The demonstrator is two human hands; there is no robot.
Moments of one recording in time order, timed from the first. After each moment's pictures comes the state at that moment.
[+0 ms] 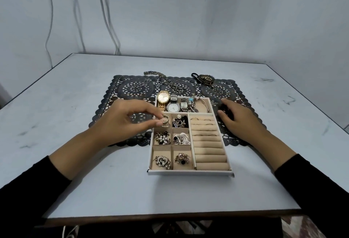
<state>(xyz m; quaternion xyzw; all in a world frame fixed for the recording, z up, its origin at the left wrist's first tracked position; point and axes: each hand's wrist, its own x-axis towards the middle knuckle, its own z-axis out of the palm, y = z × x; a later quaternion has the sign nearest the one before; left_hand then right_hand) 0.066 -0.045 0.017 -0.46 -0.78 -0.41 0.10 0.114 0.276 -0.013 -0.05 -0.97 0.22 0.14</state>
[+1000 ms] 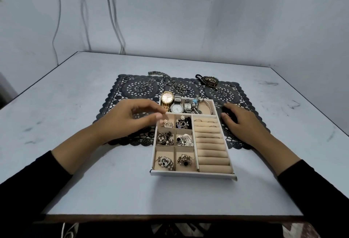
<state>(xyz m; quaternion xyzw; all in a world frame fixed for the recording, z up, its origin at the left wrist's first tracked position) 0.061 -0.047 0.015 -0.36 -0.81 -0.46 -0.02 0.110 0.279 -0.016 -0.04 -0.97 0.20 0.12</state>
